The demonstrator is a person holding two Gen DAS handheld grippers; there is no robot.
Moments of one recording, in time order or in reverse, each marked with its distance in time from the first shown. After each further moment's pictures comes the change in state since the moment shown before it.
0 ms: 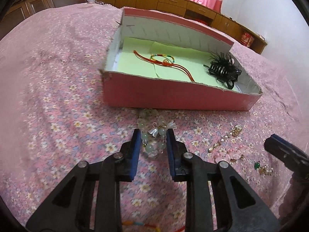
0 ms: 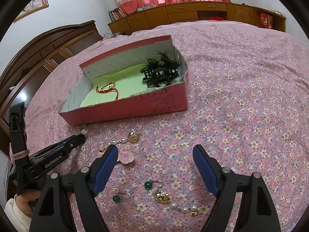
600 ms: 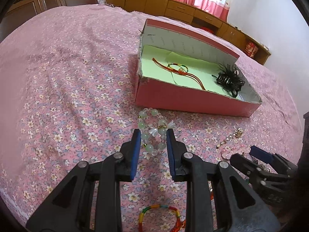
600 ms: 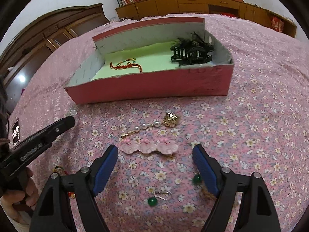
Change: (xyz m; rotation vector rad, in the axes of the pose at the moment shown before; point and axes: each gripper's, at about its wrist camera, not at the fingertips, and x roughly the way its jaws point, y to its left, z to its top) left arm -0.022 0.024 -0.004 -0.055 -0.034 0.014; right arm 0.038 0.057 -0.015 -0.097 0.084 -0.048
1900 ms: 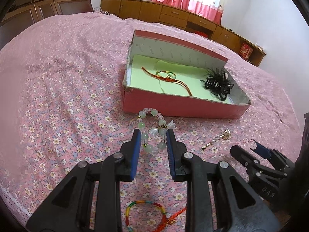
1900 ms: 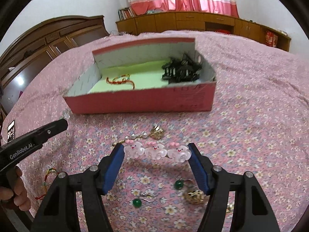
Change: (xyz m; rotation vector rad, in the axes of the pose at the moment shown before) left arm -0.020 -0.021 0.003 0.039 -0.046 -0.018; right arm -0.032 -0.013 -0.003 -0.019 -0.158 -0.034
